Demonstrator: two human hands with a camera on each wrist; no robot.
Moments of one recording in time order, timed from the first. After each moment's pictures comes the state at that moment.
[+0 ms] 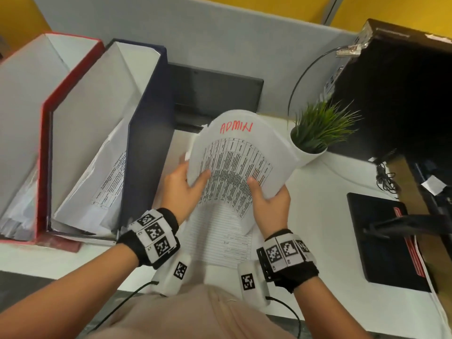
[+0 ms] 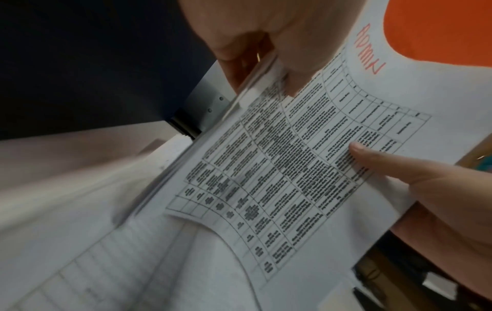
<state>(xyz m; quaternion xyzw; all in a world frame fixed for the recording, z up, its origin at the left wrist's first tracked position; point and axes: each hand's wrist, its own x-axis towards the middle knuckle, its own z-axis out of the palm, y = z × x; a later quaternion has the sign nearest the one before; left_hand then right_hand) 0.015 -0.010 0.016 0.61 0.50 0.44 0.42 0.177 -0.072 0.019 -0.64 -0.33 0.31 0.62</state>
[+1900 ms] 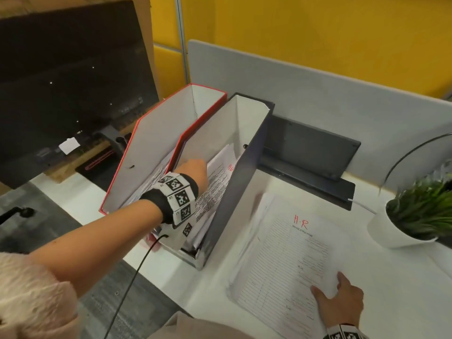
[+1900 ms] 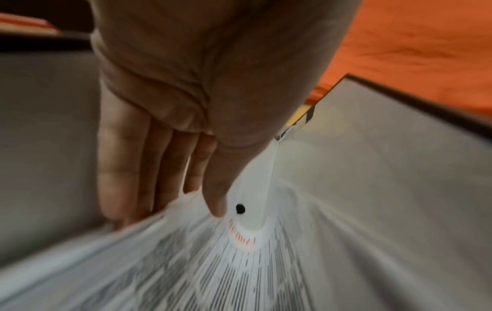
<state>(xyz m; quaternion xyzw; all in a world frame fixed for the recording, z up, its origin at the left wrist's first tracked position) -0.114 0.068 0.096 0.64 0.75 -0.04 0.15 0.214 -0.081 -0.072 -0.86 -0.41 0.27 0.16</state>
